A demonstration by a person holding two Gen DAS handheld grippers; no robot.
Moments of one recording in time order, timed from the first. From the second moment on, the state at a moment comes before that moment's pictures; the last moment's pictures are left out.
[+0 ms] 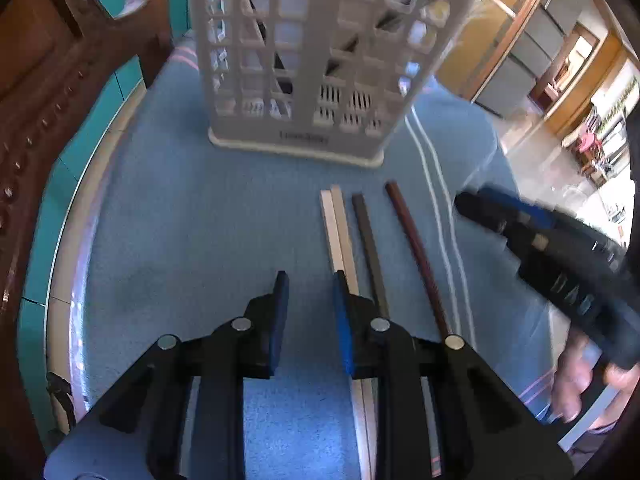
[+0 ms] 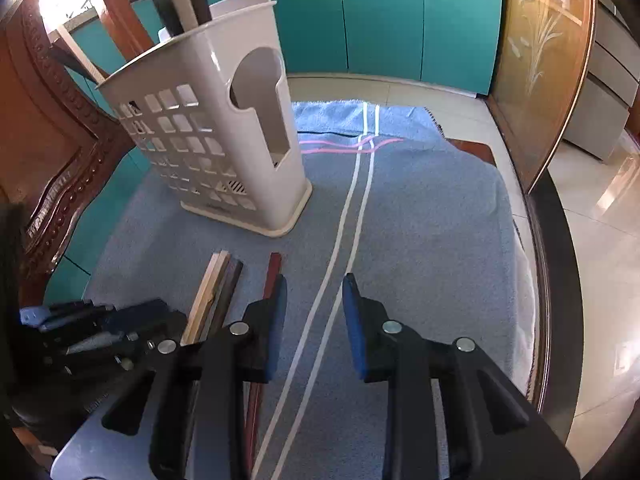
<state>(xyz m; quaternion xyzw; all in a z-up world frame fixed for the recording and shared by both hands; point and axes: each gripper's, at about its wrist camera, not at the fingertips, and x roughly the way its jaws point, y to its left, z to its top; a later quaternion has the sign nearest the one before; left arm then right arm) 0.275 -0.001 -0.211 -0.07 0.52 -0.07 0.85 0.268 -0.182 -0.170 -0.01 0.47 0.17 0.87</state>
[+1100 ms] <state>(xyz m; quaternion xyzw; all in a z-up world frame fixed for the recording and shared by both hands) 0.265 -0.009 -0.206 -0.03 0.51 -0.09 0.86 0.268 -0.172 -0.185 -0.03 0.49 0.17 0.86</state>
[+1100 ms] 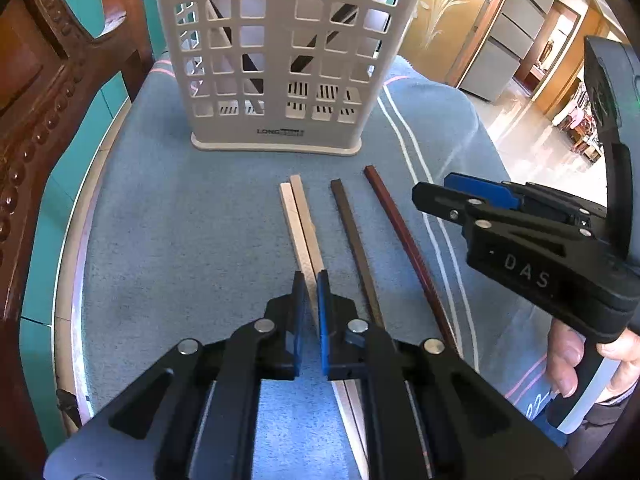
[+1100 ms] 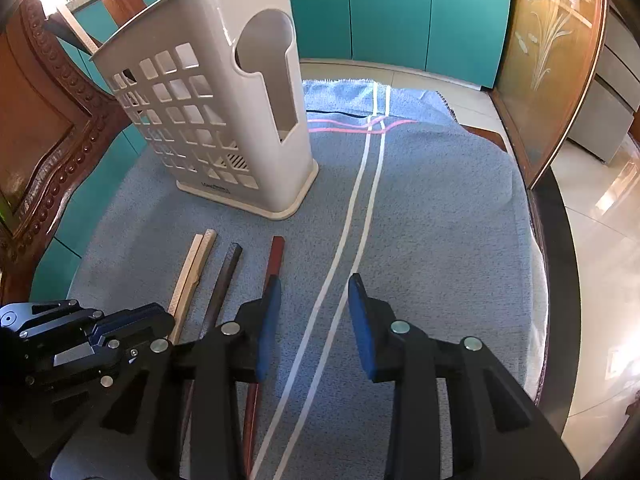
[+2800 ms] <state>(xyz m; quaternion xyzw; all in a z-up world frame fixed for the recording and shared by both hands) 0.254 0.016 -0.201 -0.04 0.50 -0.07 0.86 0.267 -0.161 -0.187 -0.03 0.48 0.17 0.86</state>
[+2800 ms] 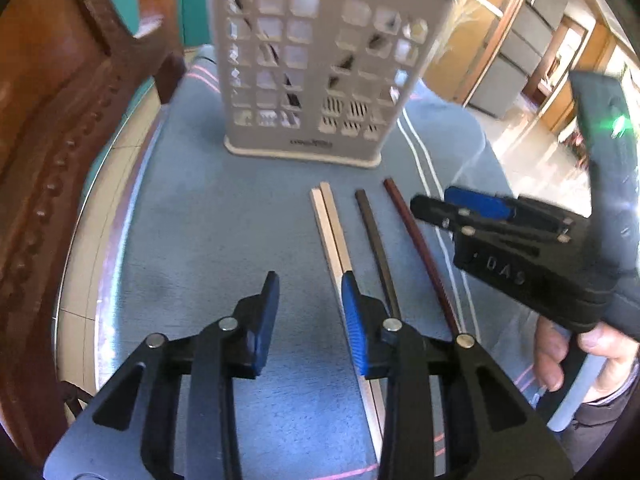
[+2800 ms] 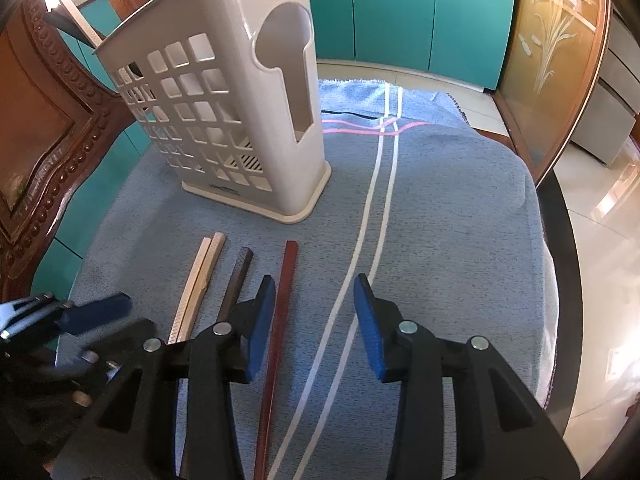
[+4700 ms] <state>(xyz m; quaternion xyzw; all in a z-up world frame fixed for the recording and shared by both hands) 0.301 -0.029 -0.215 0.02 0.49 -0.01 0.87 0.270 -0.162 -0.207 -0.09 0.50 0.18 0.85</state>
